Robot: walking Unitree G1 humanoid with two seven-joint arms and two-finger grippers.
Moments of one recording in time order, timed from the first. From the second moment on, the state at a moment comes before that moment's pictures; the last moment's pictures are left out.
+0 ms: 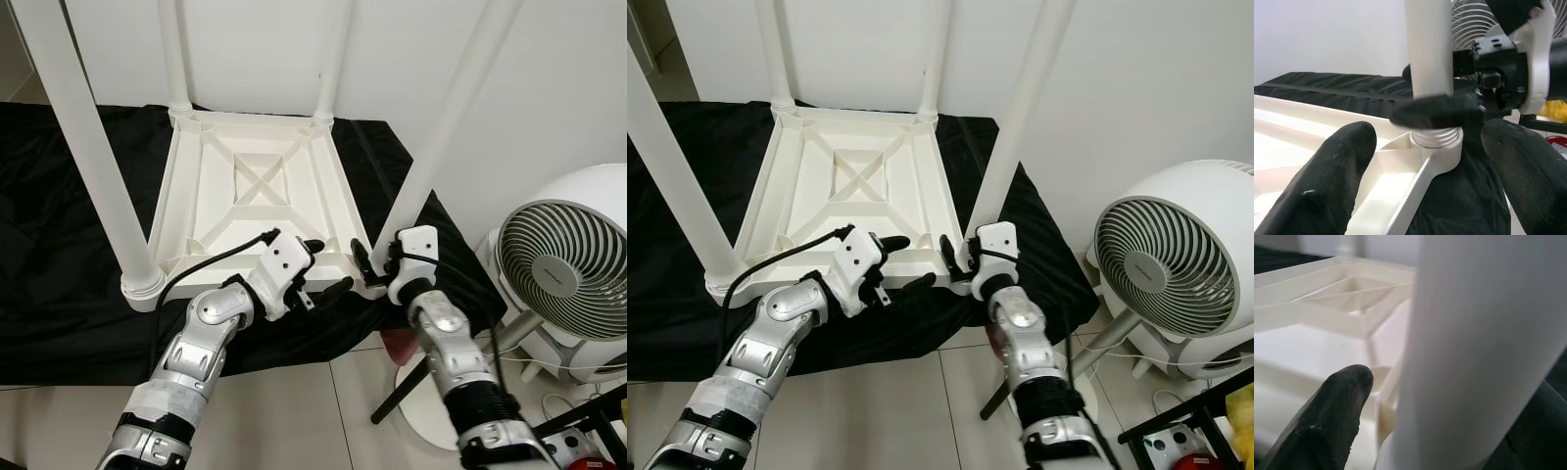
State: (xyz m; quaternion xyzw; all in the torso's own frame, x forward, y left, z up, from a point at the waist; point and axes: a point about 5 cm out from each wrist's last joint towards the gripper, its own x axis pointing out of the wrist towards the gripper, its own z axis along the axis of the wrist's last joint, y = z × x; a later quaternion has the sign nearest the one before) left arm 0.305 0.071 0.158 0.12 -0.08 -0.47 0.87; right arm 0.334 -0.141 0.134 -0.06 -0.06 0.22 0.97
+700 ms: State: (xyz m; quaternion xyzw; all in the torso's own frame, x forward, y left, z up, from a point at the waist) left arm 0.302 0.069 0.159 0.11 -0.08 -0.47 0.87; right arm 0.342 -0.151 0.123 -0.05 -0.03 0.31 0.95
